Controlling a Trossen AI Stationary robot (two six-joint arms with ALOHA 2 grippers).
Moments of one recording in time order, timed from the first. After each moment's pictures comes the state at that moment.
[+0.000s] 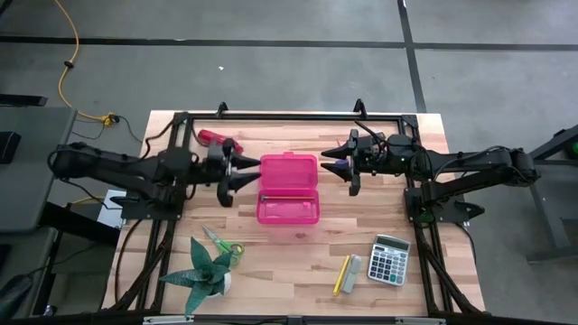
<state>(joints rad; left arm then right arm) 0.02 0.93 0.67 0.34 -0.19 -0.26 -0.06 1.03 0.77 0.28 0.00 0.16</state>
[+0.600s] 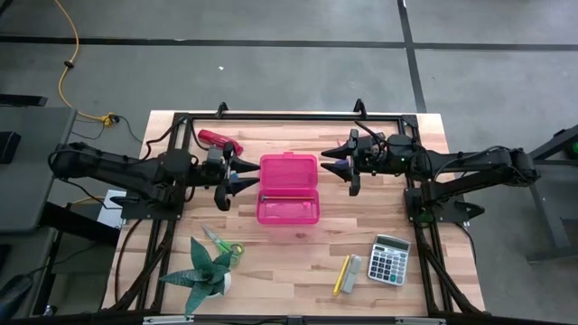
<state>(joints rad) 0.01 0.92 0.63 0.36 -0.14 -0.25 -0.06 1.03 0.77 0.28 0.00 0.15</state>
